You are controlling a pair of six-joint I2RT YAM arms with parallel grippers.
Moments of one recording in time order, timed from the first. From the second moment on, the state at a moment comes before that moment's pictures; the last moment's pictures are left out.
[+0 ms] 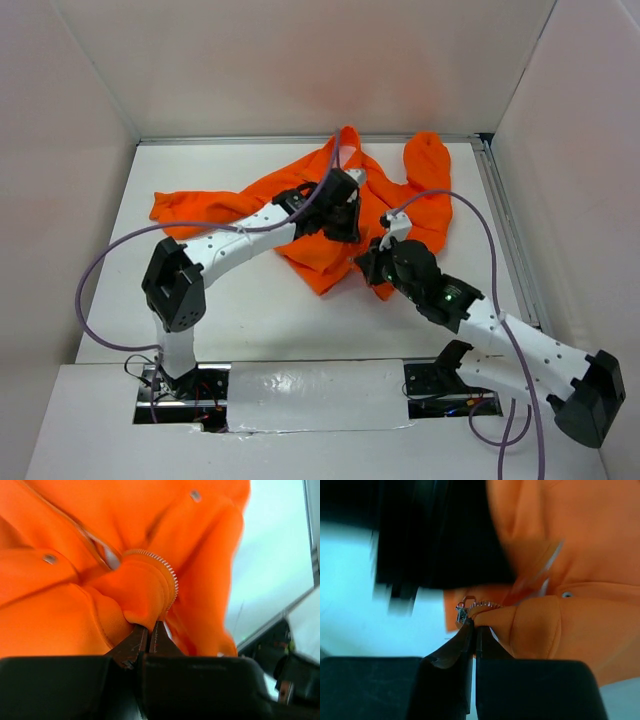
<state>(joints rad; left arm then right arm) -0.82 1.87 1.69 -0.61 0.05 -0.58 0.78 0.83 0.59 -0.16 0.17 0.39</state>
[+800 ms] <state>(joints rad) -0.96 1.61 1.48 -0.72 -0.04 -0.72 0.72 0.66 0.48 0.15 0.37 0.47</state>
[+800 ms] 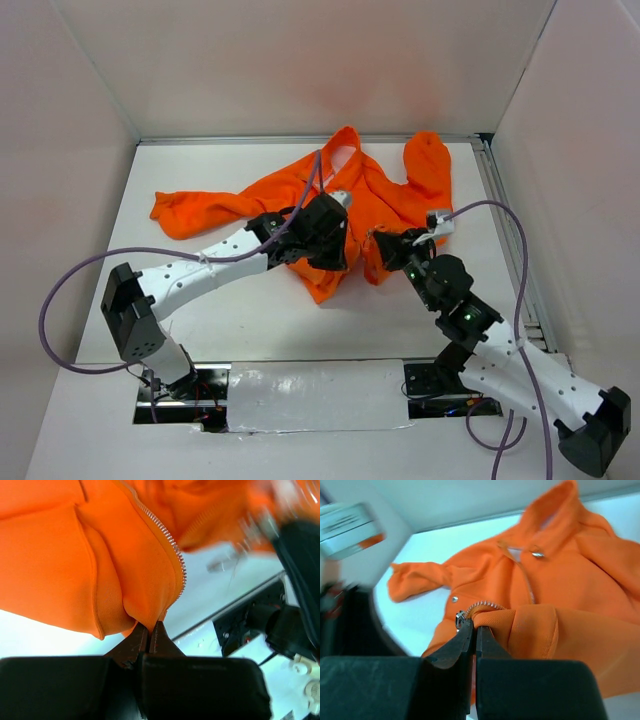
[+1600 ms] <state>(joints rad) -0.83 1.45 1.41 -0.46 0.08 -0.72 0.70 0.59 0.38 0.20 0.00 0.47</state>
